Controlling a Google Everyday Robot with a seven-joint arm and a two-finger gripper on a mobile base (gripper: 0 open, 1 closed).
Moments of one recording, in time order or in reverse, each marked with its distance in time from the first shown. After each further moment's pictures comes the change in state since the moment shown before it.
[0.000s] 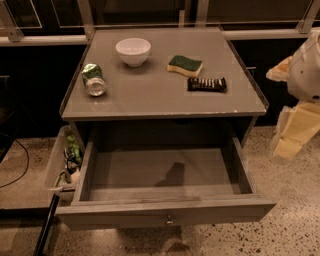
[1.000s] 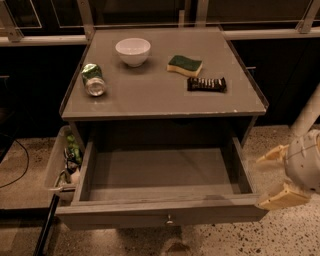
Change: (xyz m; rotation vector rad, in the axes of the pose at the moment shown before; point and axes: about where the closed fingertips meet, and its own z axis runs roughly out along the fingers) arm 0.051 0.089 0.097 -0.104 -0.151 0.006
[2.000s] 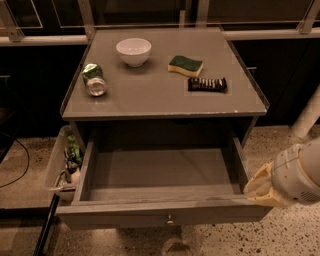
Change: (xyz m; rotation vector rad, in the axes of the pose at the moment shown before) arm 0.008 0.010 0.036 -0.051 -0.012 0.027
